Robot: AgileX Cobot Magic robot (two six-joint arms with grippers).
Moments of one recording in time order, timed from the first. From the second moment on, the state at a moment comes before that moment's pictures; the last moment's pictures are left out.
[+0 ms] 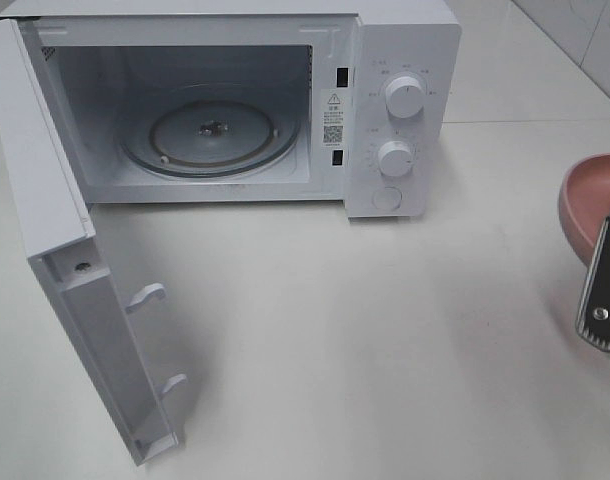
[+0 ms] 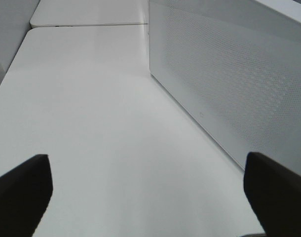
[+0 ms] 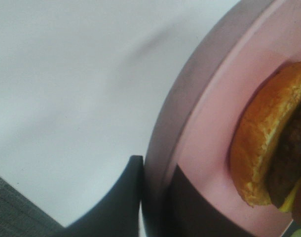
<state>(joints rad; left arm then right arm) -0.01 0.00 -0.52 -0.07 1.08 0.07 0.73 1.03 -0.48 -0.74 0.93 0.06</state>
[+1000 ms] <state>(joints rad) -0.01 0.00 -0.52 -0.07 1.08 0.07 0.65 1.63 -0.48 -0.84 0.79 0.90</state>
